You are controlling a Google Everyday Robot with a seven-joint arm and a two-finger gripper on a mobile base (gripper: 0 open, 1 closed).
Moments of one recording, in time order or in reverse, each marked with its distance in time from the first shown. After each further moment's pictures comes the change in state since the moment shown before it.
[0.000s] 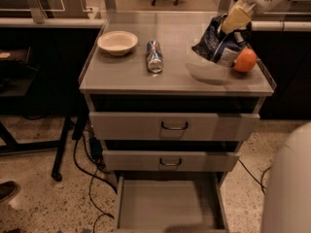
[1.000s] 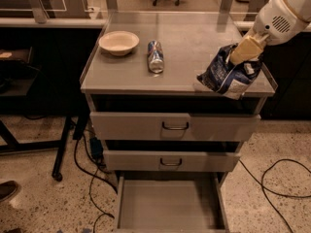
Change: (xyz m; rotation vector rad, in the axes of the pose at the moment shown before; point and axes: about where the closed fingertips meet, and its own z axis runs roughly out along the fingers) arm 0.055 0.074 -0.005 -0.089 0.048 0.098
